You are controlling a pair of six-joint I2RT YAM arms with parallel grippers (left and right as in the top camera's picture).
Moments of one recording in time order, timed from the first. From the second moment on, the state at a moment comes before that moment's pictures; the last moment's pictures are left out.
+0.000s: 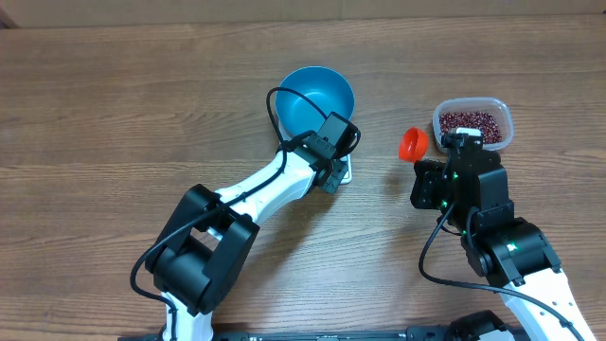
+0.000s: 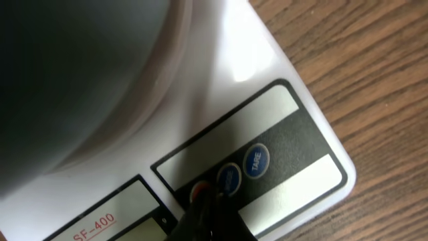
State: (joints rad) left arm -0.66 1.98 1.29 -0.48 -0.12 -0.07; right arm 0.29 0.95 0.79 -0.56 0.04 0.38
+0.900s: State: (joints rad) left arm -0.69 1.93 1.29 -0.50 -0.10 -0.07; right arm 0.29 0.95 0.79 -0.56 0.04 0.38
